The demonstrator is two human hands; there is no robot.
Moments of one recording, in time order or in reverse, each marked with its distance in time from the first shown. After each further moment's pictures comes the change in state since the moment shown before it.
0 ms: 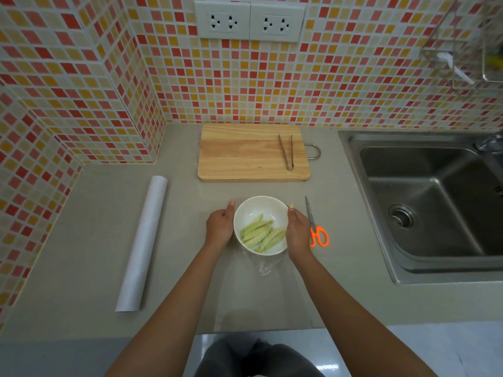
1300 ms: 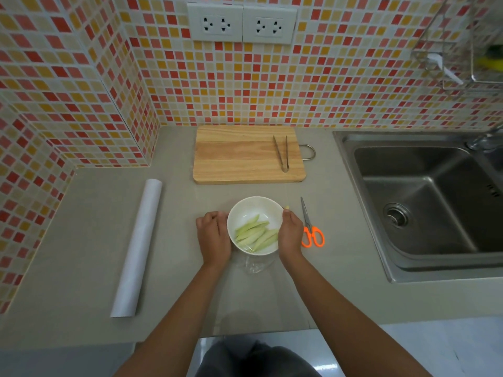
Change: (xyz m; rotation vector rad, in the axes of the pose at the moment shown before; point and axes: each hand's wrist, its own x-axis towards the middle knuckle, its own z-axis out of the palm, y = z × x) left_hand -0.029 -0.013 0.006 0.080 0.282 0.327; right_hand -0.005 0.001 0.012 0.068 0.083 0.076
